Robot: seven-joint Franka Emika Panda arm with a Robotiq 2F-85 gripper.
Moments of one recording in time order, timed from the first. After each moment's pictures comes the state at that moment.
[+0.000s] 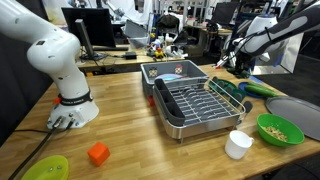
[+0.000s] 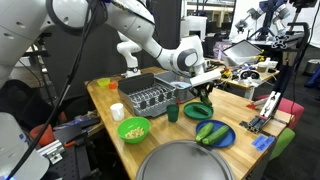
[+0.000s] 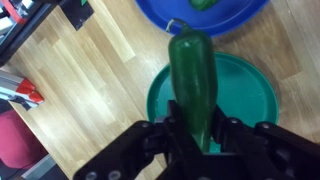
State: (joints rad) arm -0.19 0.85 0.07 -1.41 -0.26 2.54 -0.98
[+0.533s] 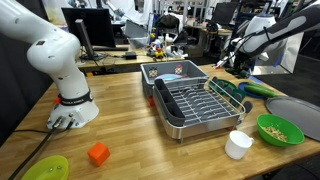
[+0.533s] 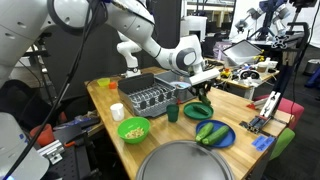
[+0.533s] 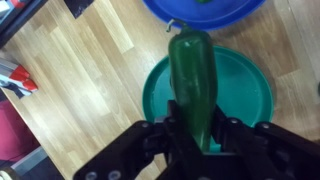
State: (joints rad) arm -0.17 0.85 0.07 -1.40 -0.26 2.53 -1.02
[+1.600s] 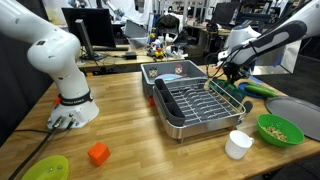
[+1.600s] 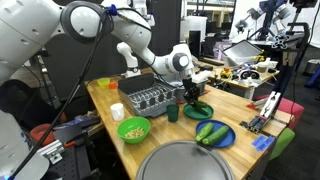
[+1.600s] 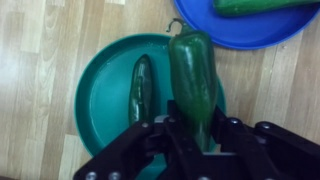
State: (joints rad) arm -0.04 0.94 0.02 -1.32 -0.44 2.35 -1.51
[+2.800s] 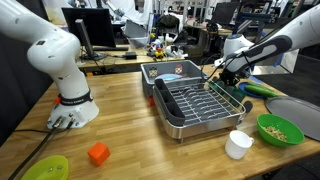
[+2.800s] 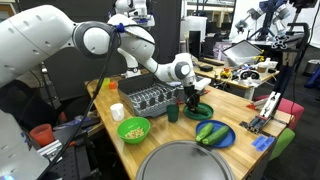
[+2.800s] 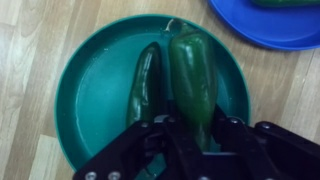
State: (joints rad) arm -0.03 1.09 0.01 -1.17 -0.42 2.32 -1.61
